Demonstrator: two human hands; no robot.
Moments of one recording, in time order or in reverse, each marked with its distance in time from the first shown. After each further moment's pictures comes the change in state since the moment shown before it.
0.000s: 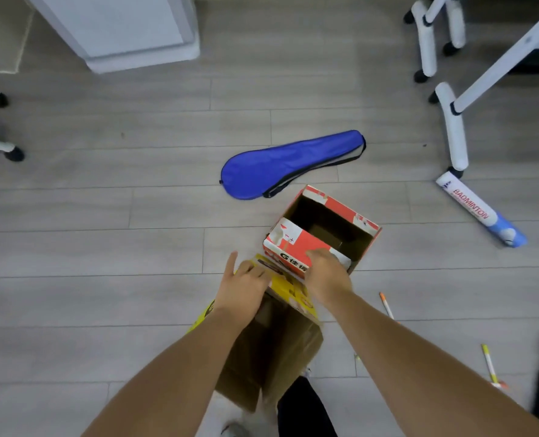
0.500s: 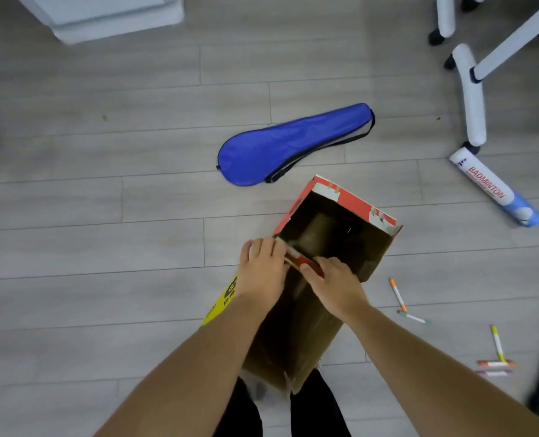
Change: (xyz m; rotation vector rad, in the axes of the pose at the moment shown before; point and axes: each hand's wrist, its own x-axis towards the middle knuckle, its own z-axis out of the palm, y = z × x) left_hand 0.062 -0.011 0.031 -0.226 0.237 -0.103; right_hand 0.015 0.001 0.033 0.104 -0.135 0.086
